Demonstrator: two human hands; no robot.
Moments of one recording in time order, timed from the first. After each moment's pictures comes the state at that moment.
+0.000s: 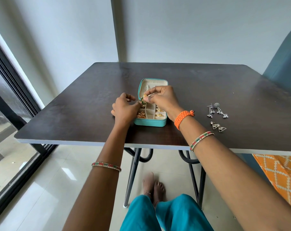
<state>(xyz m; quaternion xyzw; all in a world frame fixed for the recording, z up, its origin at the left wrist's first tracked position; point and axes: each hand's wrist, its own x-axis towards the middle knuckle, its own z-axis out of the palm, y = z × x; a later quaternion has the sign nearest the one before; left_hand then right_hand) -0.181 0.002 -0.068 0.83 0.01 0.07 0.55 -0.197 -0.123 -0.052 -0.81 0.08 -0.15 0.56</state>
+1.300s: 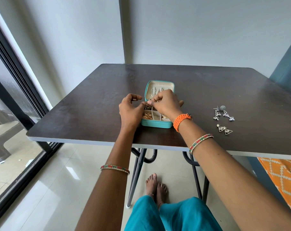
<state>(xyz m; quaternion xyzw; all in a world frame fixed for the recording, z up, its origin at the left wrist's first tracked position) -0.189 0.006 -0.076 0.79 -0.05 0.13 0.60 -0.206 -0.111 -0.046 -0.91 0.12 -0.17 0.36</state>
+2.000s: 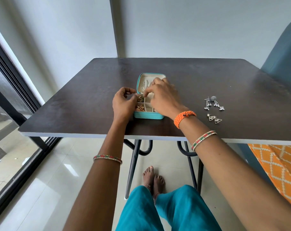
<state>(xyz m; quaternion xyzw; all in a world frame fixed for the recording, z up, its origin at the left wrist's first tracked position) -0.192 0.006 -0.070 0.78 -0.05 0.10 0.62 -0.239 -0.122 -0.032 -0.97 -0.03 -0.22 0.13</state>
